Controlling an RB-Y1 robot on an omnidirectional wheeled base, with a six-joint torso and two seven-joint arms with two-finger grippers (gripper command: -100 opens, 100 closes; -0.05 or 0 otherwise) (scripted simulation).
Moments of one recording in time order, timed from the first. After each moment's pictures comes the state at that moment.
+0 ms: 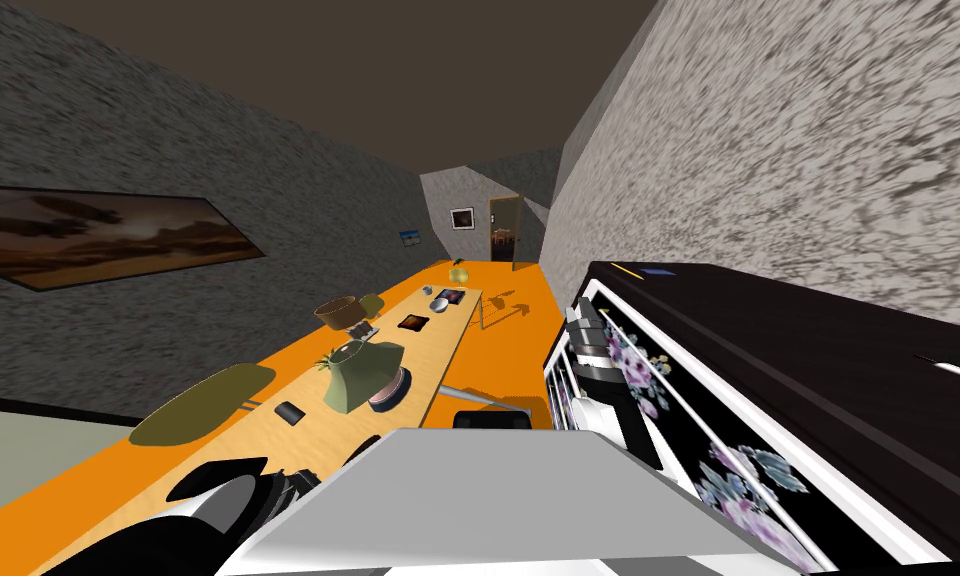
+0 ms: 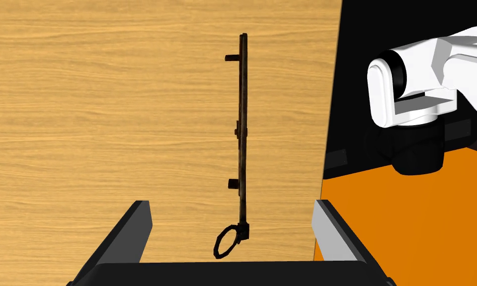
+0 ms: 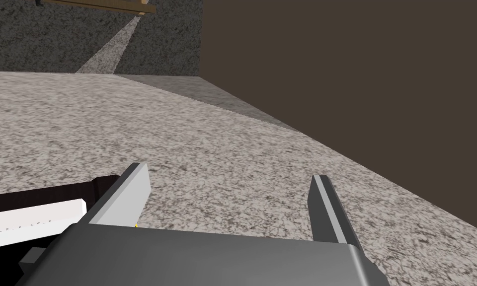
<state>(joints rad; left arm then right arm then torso) 0.93 0.67 0.45 -2.00 0.94 1.23 0.92 0.53 -0.04 0.00 -2.25 0.01 -0.38 0.06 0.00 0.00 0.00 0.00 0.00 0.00</state>
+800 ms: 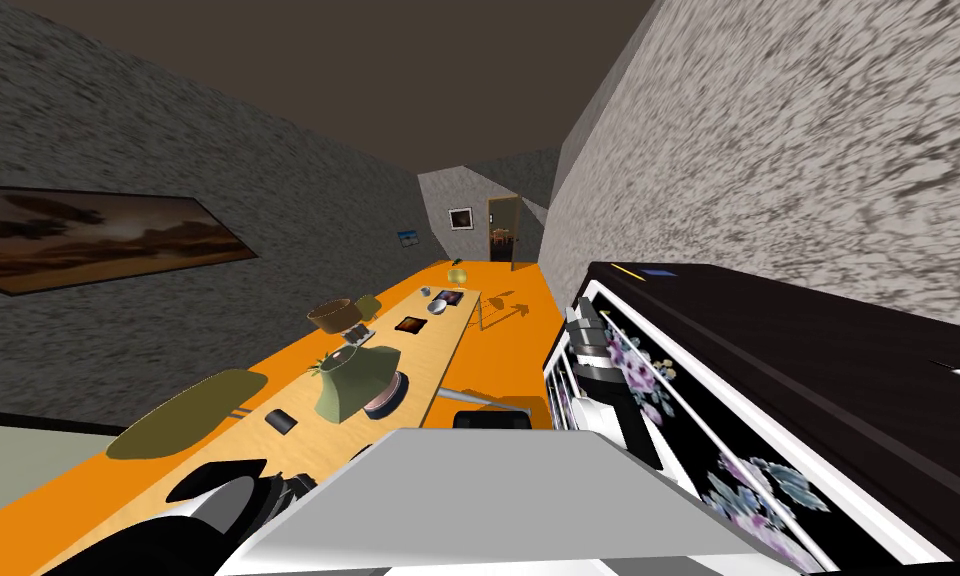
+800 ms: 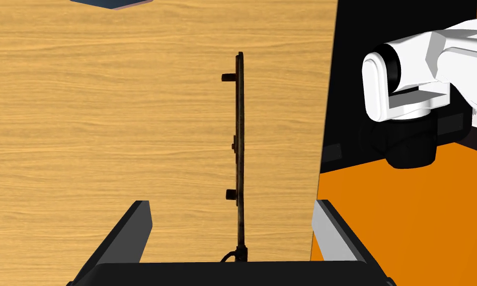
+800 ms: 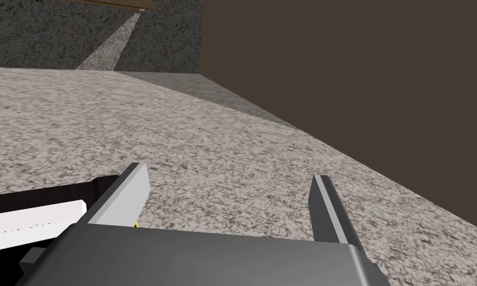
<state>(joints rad) 0.94 0.67 0.44 -2.00 0.95 1.25 0.93 0.53 -0.04 0.00 -2.25 0.01 -0.38 0.06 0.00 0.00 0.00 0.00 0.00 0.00</state>
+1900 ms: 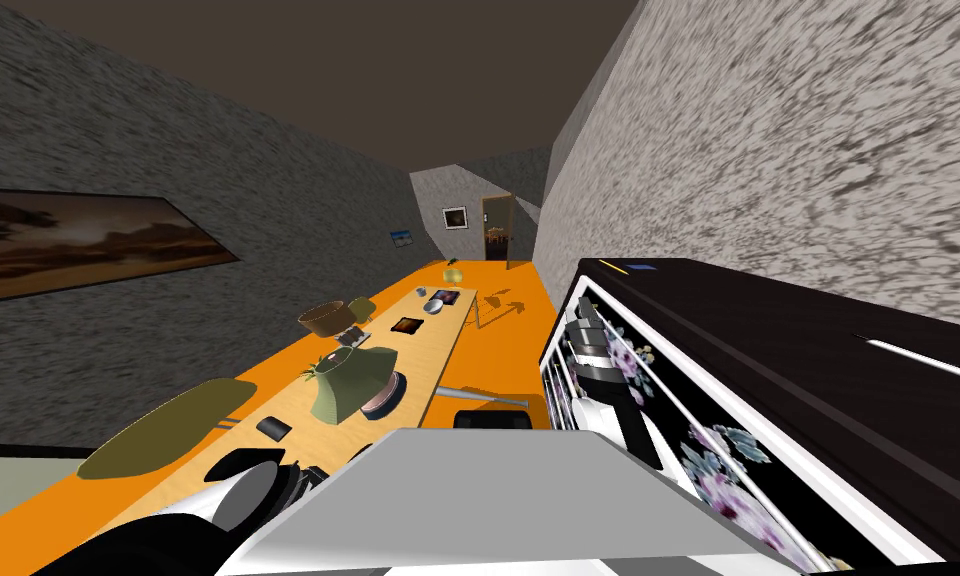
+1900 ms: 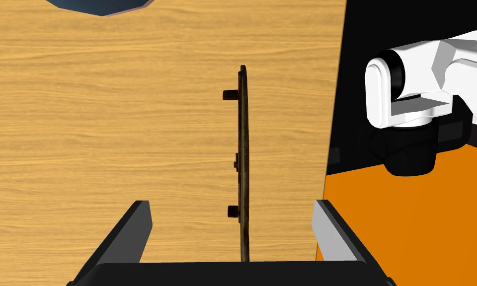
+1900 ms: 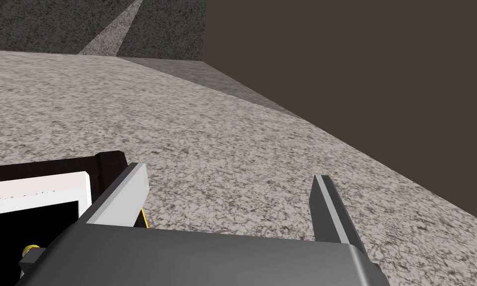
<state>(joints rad) 0.85 0.66 0.39 -1.92 0.90 1.26 0.96 0.53 -0.04 0.00 -2.25 0.01 -0.38 0.06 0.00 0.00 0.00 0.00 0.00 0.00</state>
